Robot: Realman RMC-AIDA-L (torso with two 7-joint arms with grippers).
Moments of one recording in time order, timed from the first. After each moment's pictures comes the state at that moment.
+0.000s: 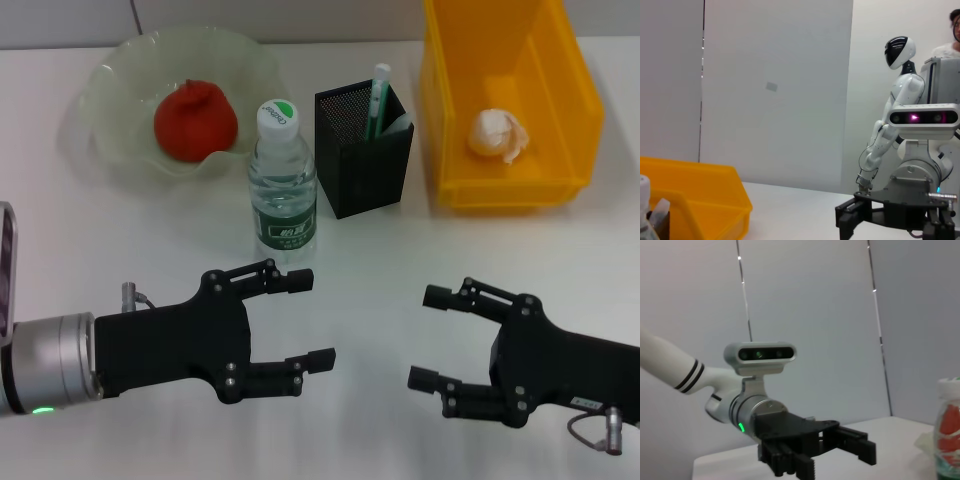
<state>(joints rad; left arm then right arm) -0.34 -2.07 1.17 0.50 1.54 1.65 -0.90 0.31 2.08 -0.96 -0.35 -1.64 -1.73 0.77</state>
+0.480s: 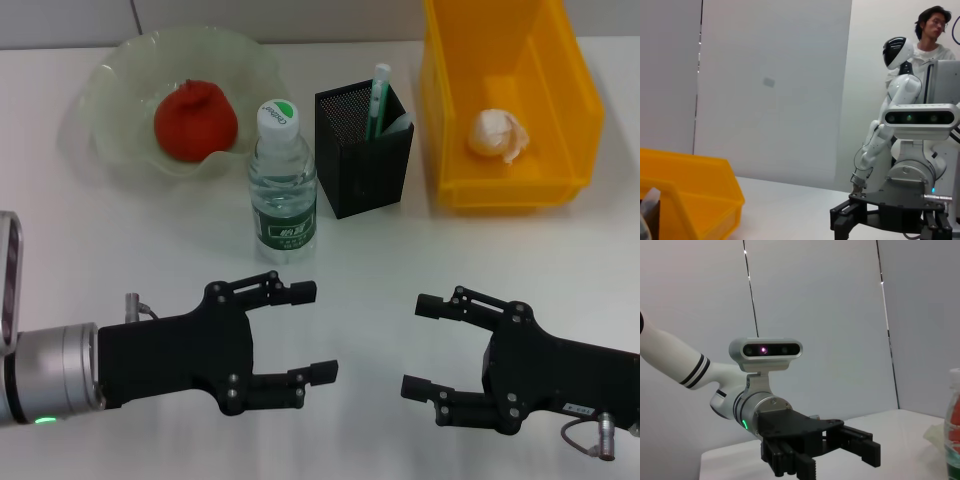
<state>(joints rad) -0.34 -2.07 1.18 0.48 1.54 1.65 -0.91 0.31 2.09 -0.97 -0.34 -1.64 -1.71 0.77</state>
